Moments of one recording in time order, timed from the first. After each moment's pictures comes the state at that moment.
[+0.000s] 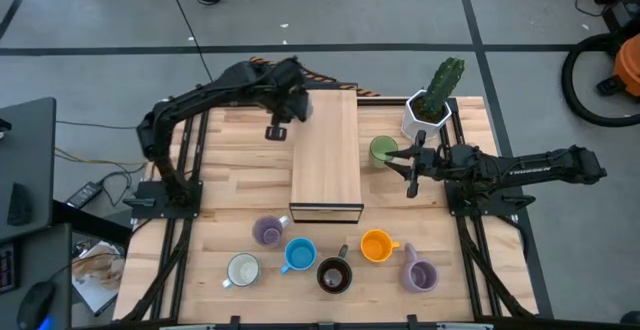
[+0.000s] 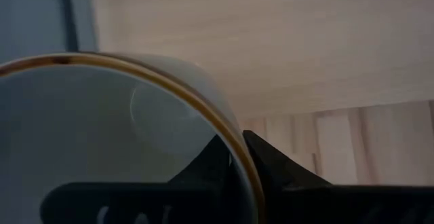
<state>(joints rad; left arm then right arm) 0.44 1.78 1.88 -1.22 -0.07 0.67 -0.04 0.55 0.18 0.34 0.20 -0.13</state>
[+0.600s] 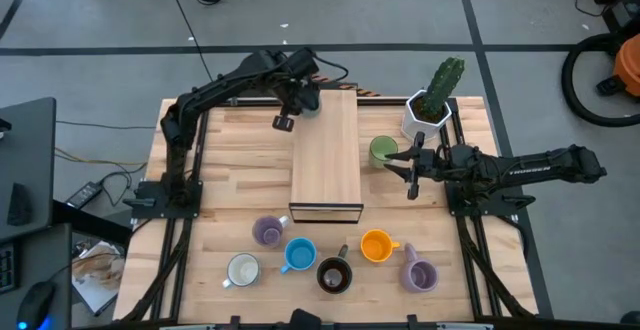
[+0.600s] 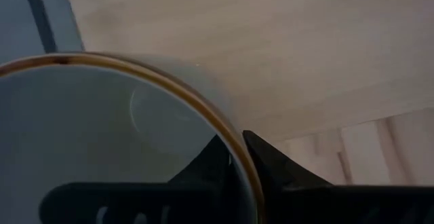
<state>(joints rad) 0.50 1.98 2.09 -1.29 0.00 0.85 -0.03 0.55 0.18 0.34 0.18 -0.11</state>
